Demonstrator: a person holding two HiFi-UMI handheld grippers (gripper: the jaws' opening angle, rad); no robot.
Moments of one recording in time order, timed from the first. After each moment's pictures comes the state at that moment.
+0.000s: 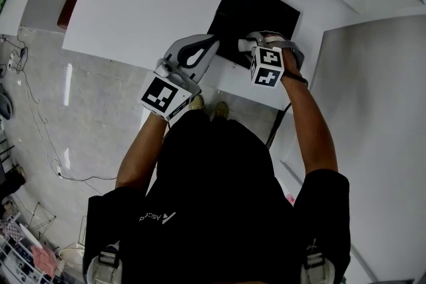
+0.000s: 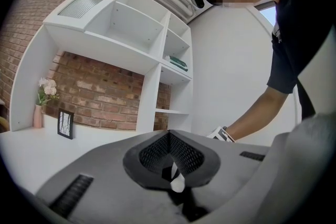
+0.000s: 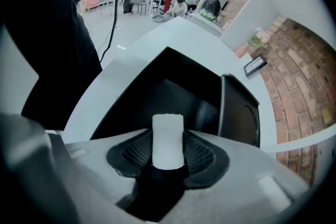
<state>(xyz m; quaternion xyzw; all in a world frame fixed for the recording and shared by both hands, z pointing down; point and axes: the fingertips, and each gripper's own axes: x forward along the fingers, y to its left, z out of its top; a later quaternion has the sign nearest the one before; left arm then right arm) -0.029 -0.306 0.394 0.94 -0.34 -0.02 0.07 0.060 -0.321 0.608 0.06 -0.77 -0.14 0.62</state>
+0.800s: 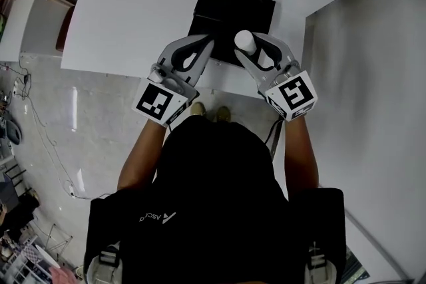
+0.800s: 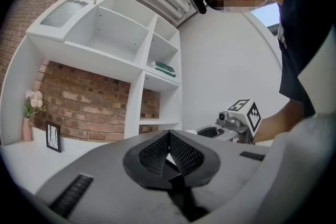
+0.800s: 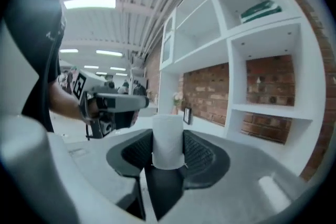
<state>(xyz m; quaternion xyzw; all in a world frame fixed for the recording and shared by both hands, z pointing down) 0.020 -0.284 0.347 0.95 -0.31 -0.04 0.03 0.079 -0.286 0.392 0.36 -0.92 0.01 0.13</state>
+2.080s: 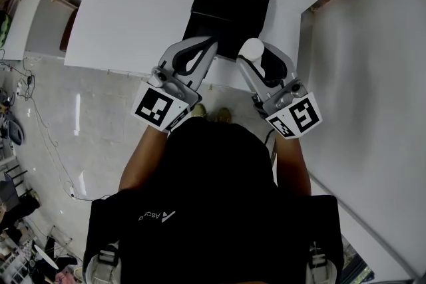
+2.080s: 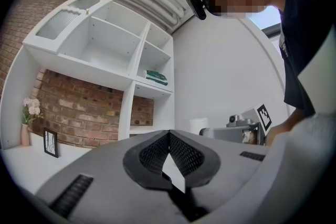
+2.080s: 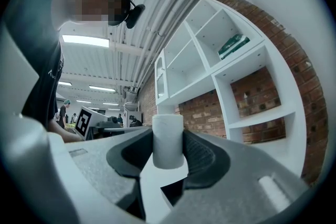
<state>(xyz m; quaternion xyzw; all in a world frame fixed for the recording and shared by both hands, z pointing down) 0.038 -0.242 0.310 0.95 -0.30 -0.06 0.02 0.096 -0.224 0.319 0.39 -0.92 0.02 -0.07</state>
